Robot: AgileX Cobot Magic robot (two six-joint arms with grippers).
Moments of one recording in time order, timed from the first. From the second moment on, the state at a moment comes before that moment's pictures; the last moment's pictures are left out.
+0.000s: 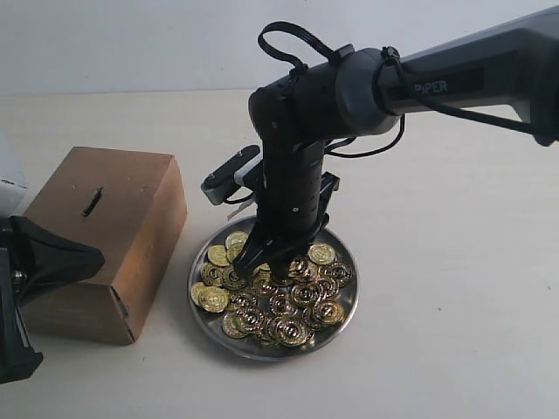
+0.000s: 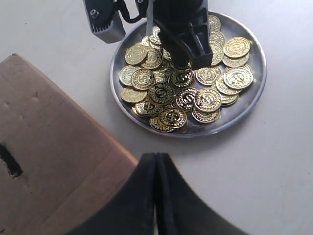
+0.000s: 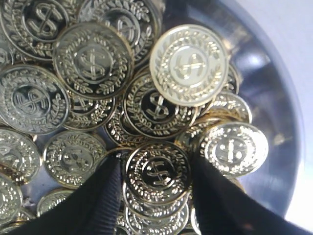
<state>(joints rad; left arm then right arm) -0.37 1.01 -0.44 -0.92 0.49 1.42 0.73 2.18 -1.49 -0.01 0.94 -0.13</state>
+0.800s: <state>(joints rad) -0.37 1.01 -0.44 -0.92 0.49 1.46 0.73 2.15 -1.49 -0.01 0.89 -0.13</state>
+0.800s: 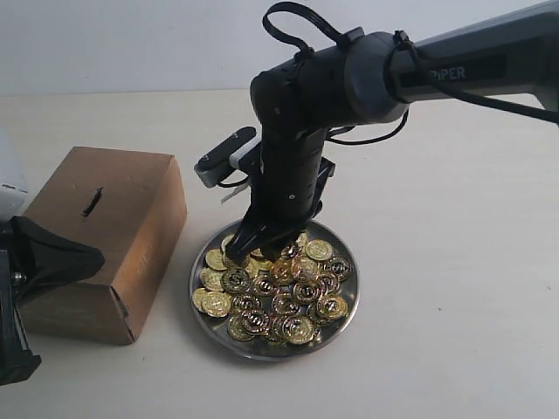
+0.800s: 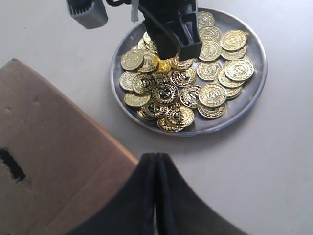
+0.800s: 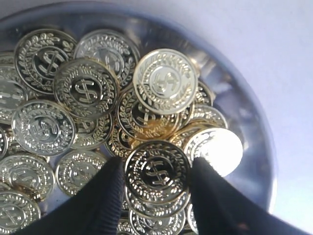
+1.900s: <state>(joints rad) -0.37 1.01 -0.44 -1.04 0.49 1.83 0.73 2.02 -1.49 0.11 1.02 -0.40</state>
